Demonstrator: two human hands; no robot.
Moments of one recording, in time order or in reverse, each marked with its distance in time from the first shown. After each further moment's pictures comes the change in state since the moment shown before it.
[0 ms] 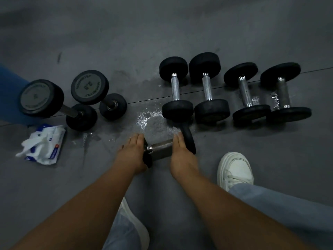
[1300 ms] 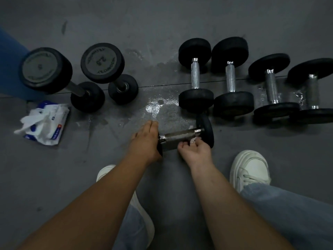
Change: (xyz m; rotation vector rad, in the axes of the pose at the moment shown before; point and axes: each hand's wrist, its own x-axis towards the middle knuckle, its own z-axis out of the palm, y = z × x) left_hand 0.009 -0.009 0.015 -0.184 0.048 0.025; right_hand 0.037 -0.018 0.012 2.348 -0.010 0.897
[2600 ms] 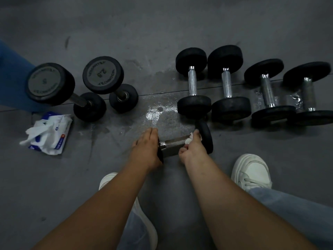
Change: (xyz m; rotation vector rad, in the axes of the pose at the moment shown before) left_hand -0.004 0.003 -0.004 0.008 -0.012 -0.007; right_hand 0.011 0.009 0.028 -0.255 0.252 -0.190
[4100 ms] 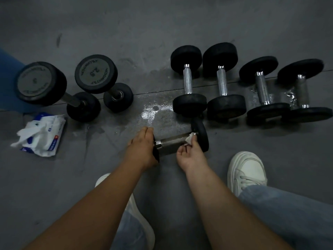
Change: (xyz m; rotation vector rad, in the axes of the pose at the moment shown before) left_hand 0.004 -0.001 0.001 -0.001 0.019 0.005; right_hand 0.000 0.002 -0.027 0.164 -0.159 0.065
